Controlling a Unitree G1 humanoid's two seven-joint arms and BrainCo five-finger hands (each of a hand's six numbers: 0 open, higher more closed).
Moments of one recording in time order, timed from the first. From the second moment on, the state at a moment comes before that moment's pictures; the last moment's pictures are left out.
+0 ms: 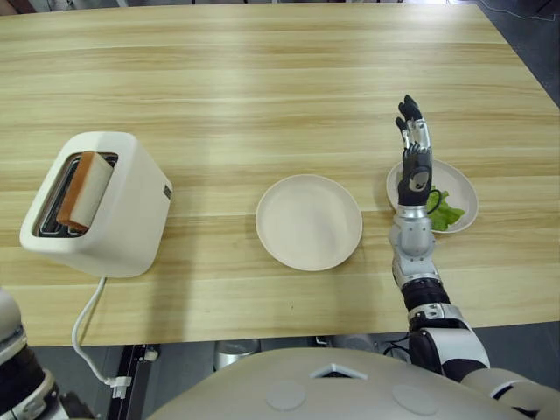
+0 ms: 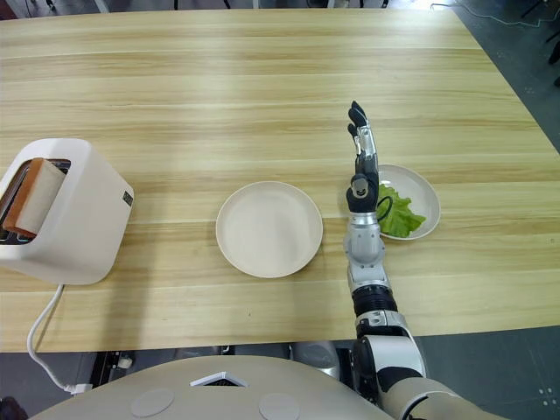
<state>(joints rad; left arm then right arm) 0.07 0.64 0.71 -0.53 0.69 0.04 0.26 -0.27 -0.16 -0.08 0.63 -0.17 -1.06 -0.15</state>
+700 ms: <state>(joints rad) -0.33 0.37 -0.23 -0.11 0.15 0.05 -0.48 -0.19 -0.72 -0.04 0.83 -0.83 -0.44 -0.79</state>
